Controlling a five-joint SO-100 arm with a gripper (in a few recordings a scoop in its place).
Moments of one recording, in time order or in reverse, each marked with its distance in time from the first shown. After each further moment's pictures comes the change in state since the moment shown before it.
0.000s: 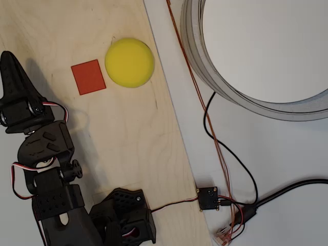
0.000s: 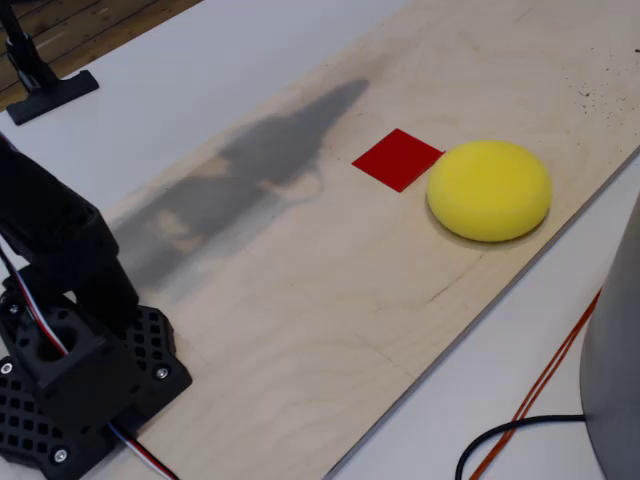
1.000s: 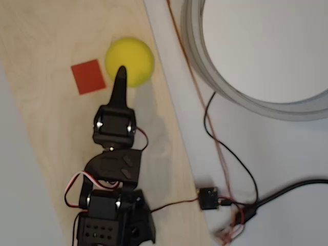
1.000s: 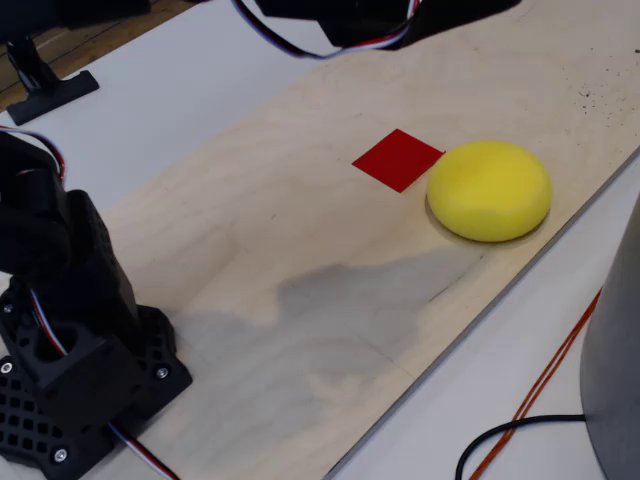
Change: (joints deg) arm 28.6 17.1 0.4 28.7 4.0
